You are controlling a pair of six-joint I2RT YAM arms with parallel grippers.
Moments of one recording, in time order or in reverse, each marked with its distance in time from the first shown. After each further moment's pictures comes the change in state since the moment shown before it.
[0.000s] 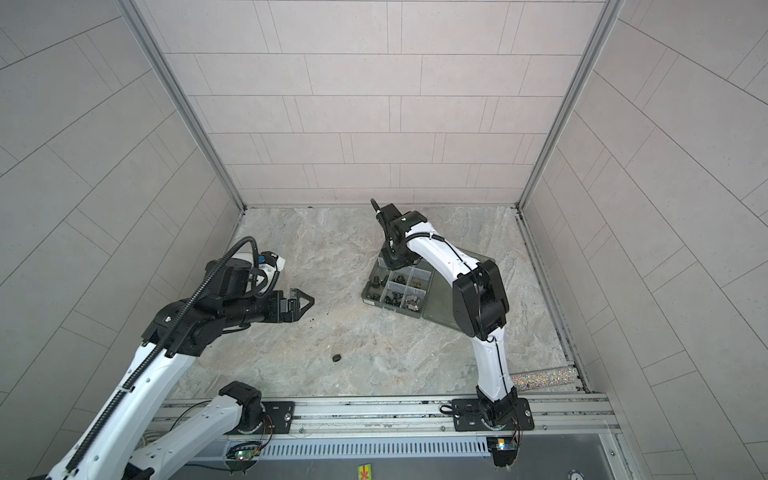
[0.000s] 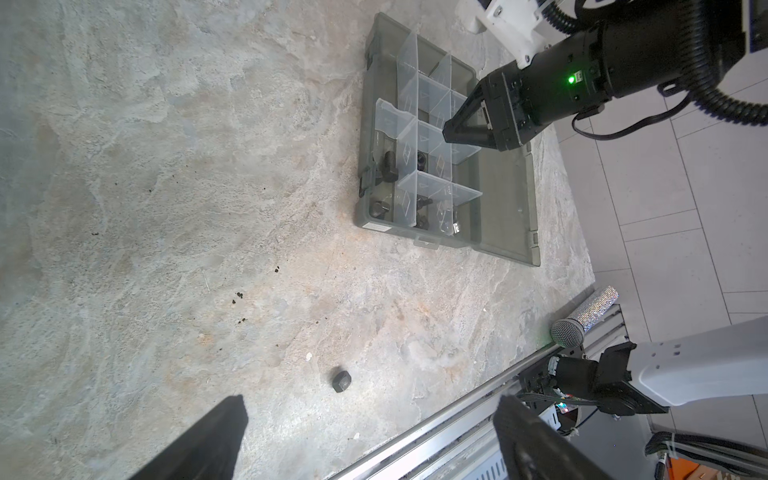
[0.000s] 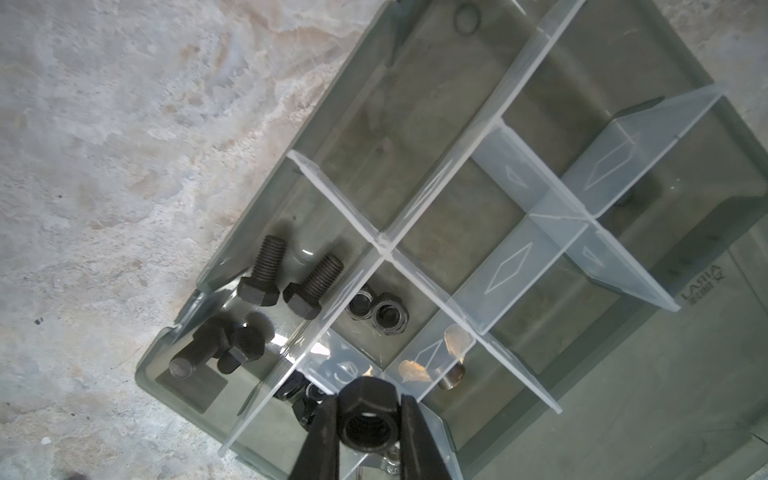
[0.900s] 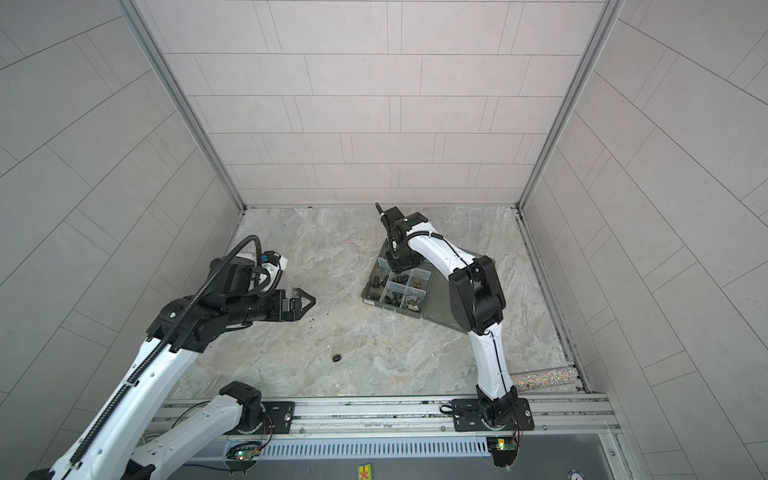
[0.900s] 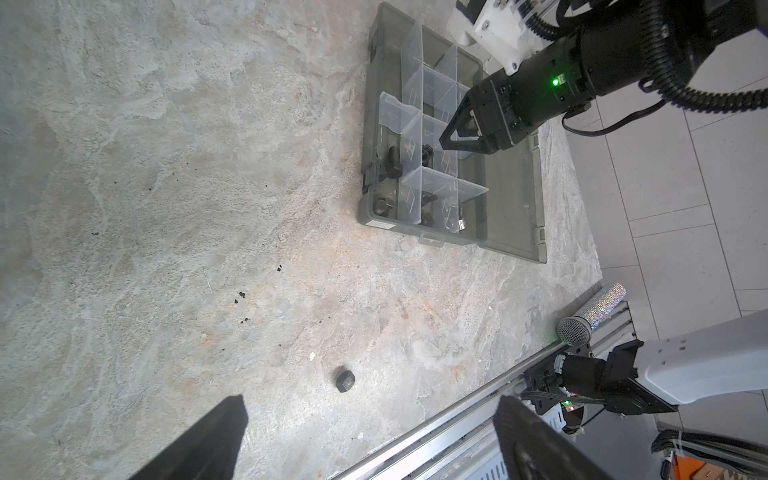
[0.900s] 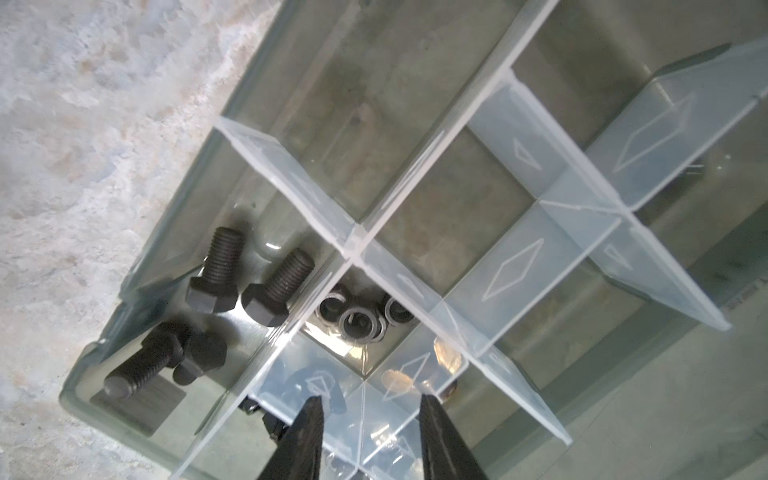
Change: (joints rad) left arm 0.000 -0.012 0.000 -0.009 -0.003 0.008; right arm -0.016 0.005 -0.034 -0.009 -0.018 -0.026
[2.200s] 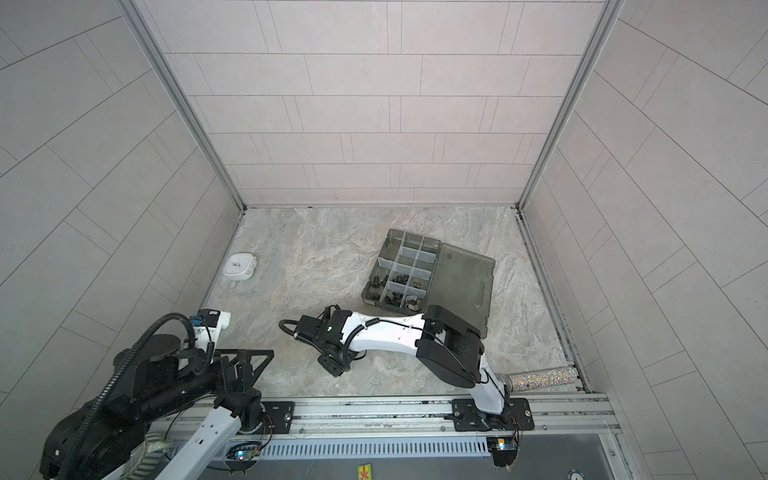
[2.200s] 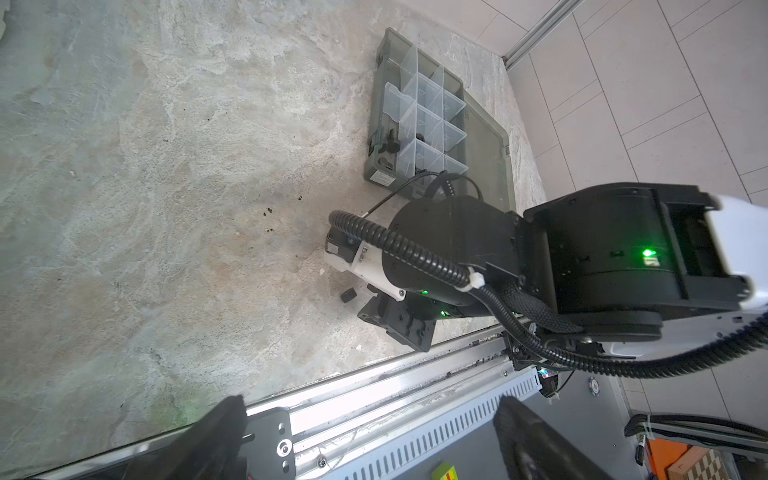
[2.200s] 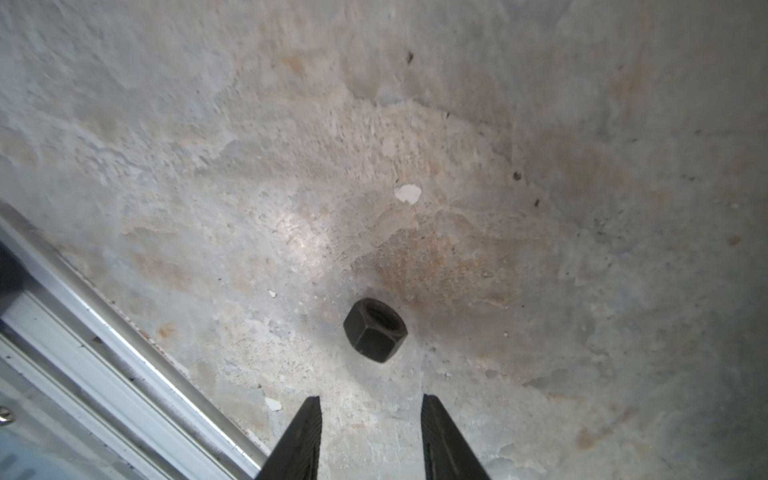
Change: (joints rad) left arm 0.000 -0.479 0.043 -0.402 -0.043 -0.105; right arm 0.722 -0.045 -0.315 0.243 -0.003 0.196
